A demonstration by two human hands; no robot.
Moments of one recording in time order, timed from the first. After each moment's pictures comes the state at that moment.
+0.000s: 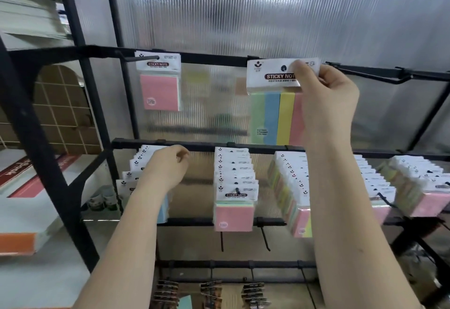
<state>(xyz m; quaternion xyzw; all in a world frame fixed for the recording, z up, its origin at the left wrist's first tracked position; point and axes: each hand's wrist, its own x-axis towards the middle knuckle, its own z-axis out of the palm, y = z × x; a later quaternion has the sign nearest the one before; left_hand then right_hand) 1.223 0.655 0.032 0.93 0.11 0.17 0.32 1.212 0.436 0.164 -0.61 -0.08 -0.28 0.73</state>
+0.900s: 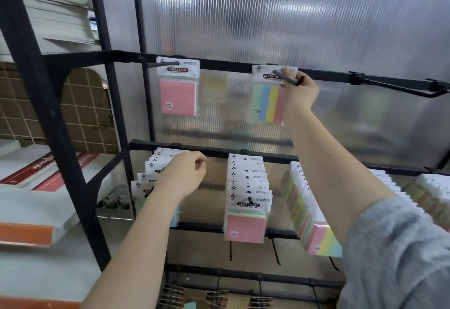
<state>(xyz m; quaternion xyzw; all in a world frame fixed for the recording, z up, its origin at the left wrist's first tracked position) 1.222 0.651 0.029 0.94 0.07 0.17 0.29 1.339 0.475 0.158 -0.54 -0.04 -0.18 0.82</state>
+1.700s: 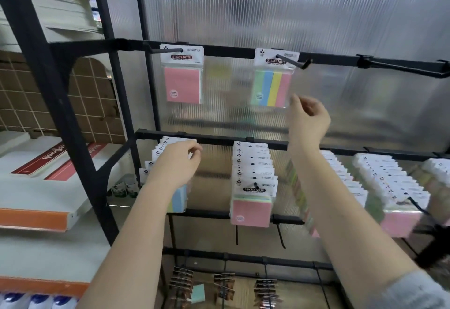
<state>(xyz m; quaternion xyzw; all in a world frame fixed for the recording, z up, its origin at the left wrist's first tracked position) 1.203 0.665 0.030 0.93 0.10 0.19 0.30 1.288 0.463 0.092 -0.59 0.01 -0.26 0.76</state>
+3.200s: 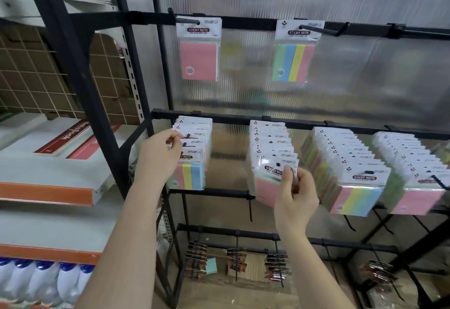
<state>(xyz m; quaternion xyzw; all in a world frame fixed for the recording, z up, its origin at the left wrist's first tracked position) 1.166 0.709 0.004 0.88 0.19 0.29 0.33 1.182 0.482 -0.054 -0.70 0.01 -0.29 0.66</state>
